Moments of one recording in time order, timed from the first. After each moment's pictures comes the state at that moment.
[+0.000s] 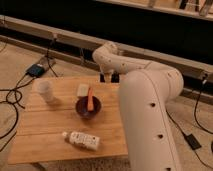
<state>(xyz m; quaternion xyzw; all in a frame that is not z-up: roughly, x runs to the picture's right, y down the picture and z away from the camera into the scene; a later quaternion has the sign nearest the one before) 0.001 -0.081 0.943 -0.18 0.03 0.00 0.98</state>
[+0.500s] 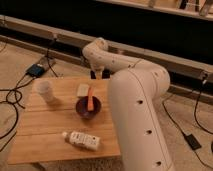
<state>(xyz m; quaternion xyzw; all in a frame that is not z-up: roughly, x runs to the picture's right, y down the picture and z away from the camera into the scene) -0.049 -0.097 0.939 -0.18 0.00 -0.03 0.98</state>
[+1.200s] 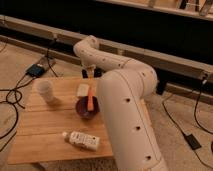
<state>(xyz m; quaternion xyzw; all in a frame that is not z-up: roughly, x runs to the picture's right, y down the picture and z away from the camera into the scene) -0.105 -0.099 0.941 -0.20 -0.03 -0.06 0.98</state>
